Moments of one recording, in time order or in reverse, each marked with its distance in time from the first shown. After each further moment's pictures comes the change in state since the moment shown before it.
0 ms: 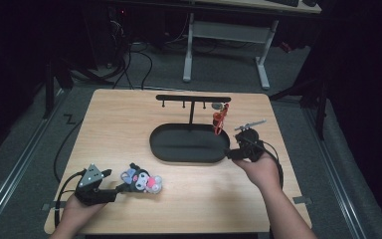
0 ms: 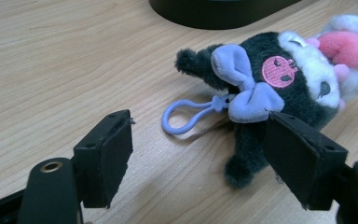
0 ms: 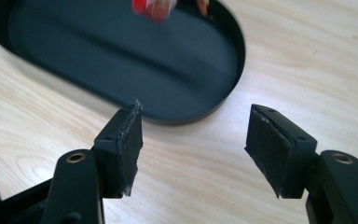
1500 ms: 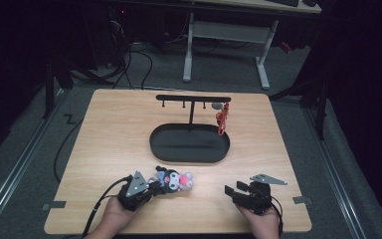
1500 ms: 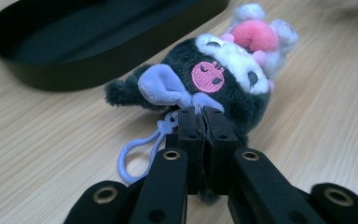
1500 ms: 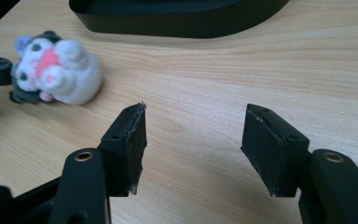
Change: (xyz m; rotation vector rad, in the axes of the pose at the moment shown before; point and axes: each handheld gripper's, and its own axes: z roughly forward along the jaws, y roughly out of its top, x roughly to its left) left arm -0.104 0.038 0.064 -0.031 -0.124 0.165; right arm 0.014 -0.144 0.013 -0.261 0.242 0.209
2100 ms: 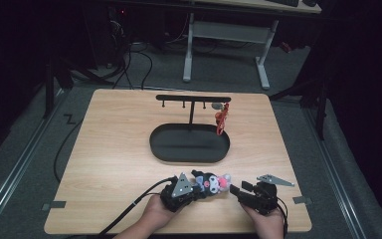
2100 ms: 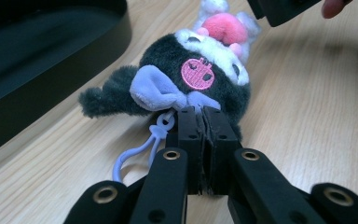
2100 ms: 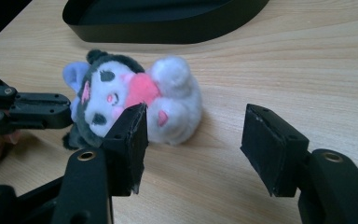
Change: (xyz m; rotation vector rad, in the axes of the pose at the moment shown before) left arm -0.061 0.044 0.069 -0.019 -0.158 0.060; right arm -0.013 -0.002 -0.010 -0.028 -0.008 0.035
